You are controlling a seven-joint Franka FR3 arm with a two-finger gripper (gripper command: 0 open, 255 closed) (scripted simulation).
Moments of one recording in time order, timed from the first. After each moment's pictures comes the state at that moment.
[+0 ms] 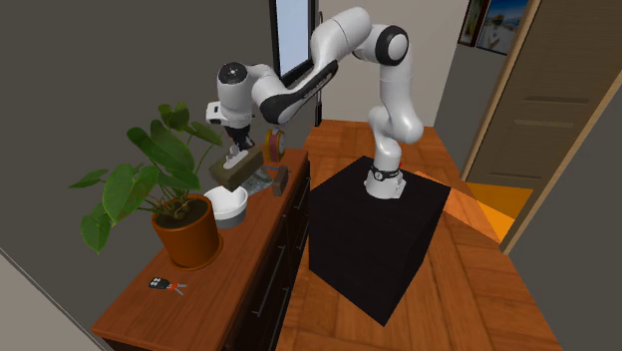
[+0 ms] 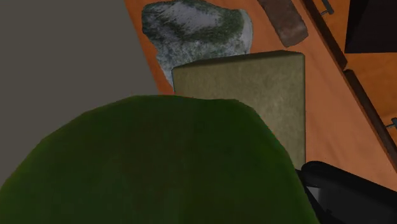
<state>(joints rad) -0.34 0.20 -0.08 -1.82 -0.61 1.92 -0.25</state>
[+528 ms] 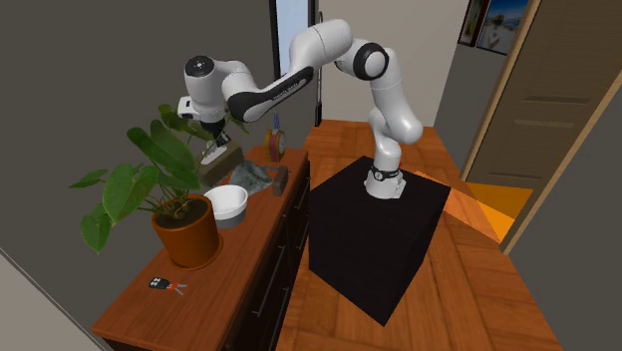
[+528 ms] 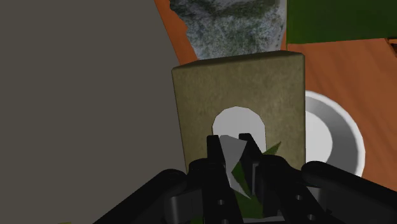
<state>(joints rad) -0.38 0.42 -0.10 -1.47 -0.56 1.85 -0.38</state>
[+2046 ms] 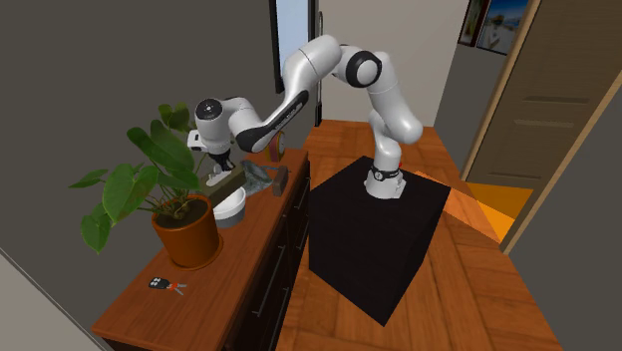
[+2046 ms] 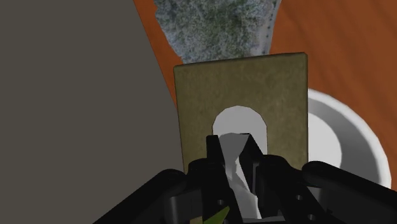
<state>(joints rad) -0.39 0.51 -0.12 -1.60 -0.60 2.05 -0.25</state>
